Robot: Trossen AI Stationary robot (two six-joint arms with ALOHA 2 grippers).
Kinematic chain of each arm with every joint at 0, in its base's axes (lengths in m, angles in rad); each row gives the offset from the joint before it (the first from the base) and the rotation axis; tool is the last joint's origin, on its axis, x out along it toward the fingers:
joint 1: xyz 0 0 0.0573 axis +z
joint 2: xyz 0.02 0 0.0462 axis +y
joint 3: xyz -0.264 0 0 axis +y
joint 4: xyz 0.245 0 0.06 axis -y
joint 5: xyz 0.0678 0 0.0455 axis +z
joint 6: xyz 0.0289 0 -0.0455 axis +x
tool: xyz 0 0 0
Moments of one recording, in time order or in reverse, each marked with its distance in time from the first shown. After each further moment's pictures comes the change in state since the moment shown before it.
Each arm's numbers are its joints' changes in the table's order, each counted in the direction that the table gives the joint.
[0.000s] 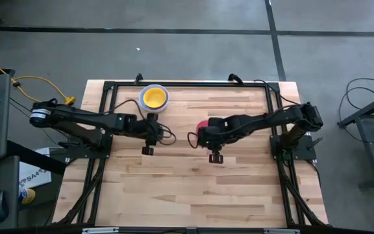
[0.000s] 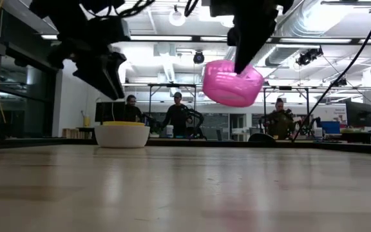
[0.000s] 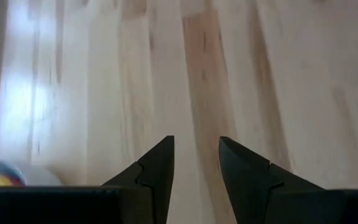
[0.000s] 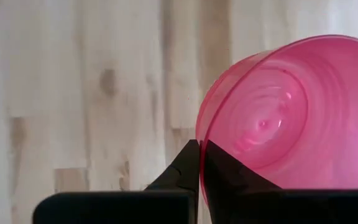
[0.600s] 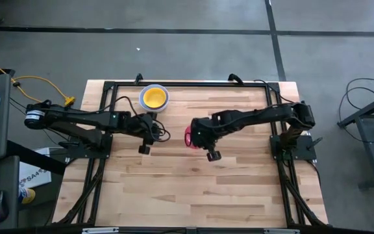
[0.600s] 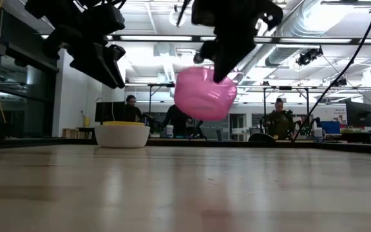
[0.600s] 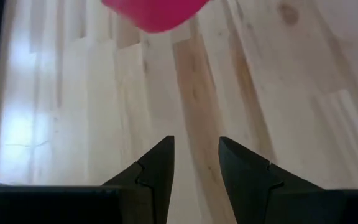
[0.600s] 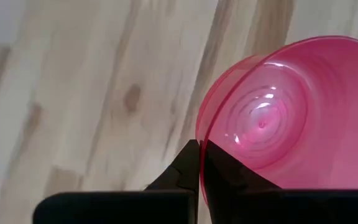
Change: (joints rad) left arm 0.034 -0.095 0.036 0.037 -0.095 0.085; right arm -0.093 0.073 0.001 0.147 0.238 -0.348
